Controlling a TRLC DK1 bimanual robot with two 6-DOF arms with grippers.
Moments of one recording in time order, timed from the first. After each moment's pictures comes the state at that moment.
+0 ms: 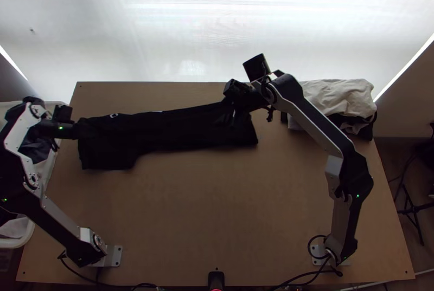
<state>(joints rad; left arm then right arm) 0.54 1.95 1.52 -1.04 0.69 0.54 0.55 2.00 1.99 -0.90 -0.58 -0.56</state>
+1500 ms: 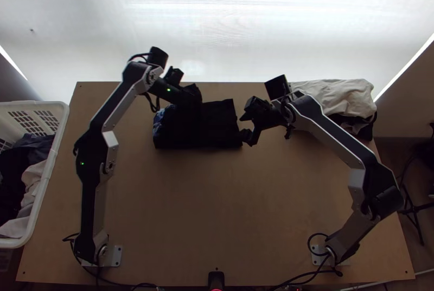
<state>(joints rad) -0.29 2.30 2.28 -1.06 0.66 0.04 0.46 1.80 1.53 -0.70 -0.53 -0.55</state>
